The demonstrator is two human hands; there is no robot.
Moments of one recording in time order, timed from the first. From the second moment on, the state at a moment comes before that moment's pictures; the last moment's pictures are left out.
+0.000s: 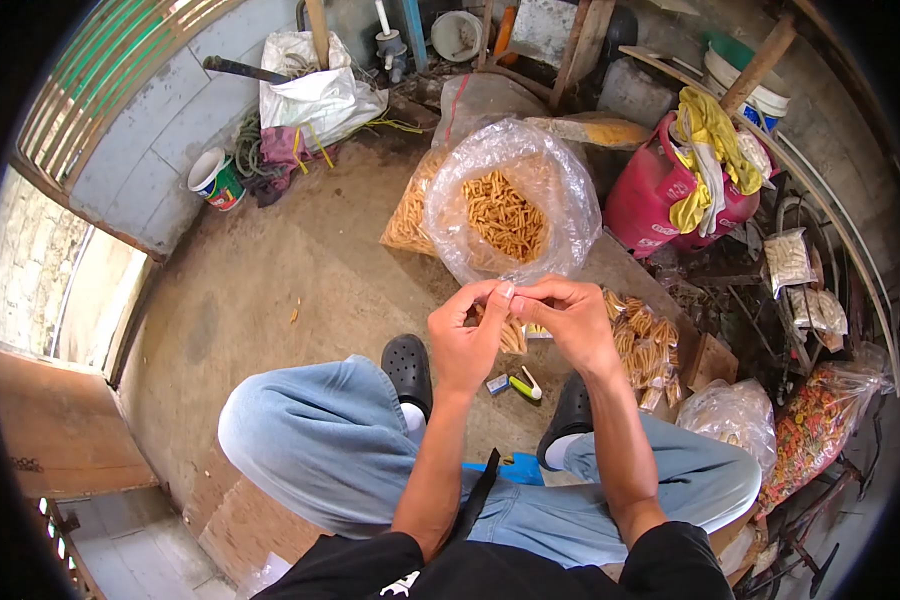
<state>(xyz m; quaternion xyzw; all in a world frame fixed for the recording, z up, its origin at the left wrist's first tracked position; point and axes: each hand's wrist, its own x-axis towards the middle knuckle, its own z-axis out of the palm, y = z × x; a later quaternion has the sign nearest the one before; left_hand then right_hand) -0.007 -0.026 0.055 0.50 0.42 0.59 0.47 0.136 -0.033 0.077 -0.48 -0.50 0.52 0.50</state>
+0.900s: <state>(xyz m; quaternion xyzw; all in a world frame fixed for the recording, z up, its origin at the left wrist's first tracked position) -0.002 -0.025 0.054 0.45 0.42 0.62 0.48 0.129 -0.030 0.067 -0.48 -0.39 0.54 0.57</state>
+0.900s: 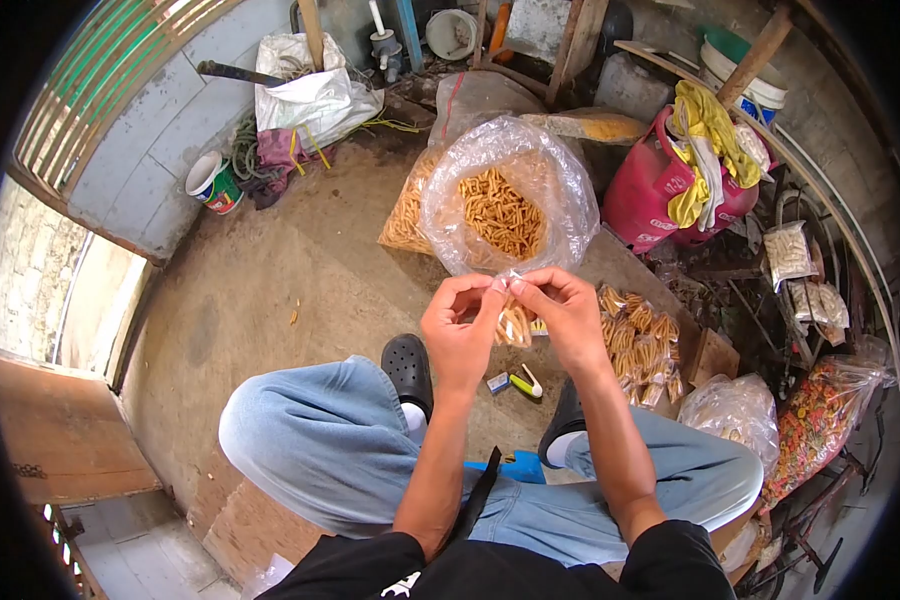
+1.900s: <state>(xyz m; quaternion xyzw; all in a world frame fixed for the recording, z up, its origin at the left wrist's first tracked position) -0.018 -0.017 0.052 0.40 0.35 0.49 0.69 0.139 -0.028 0.062 -0.47 -0.42 0.54 0.56</state>
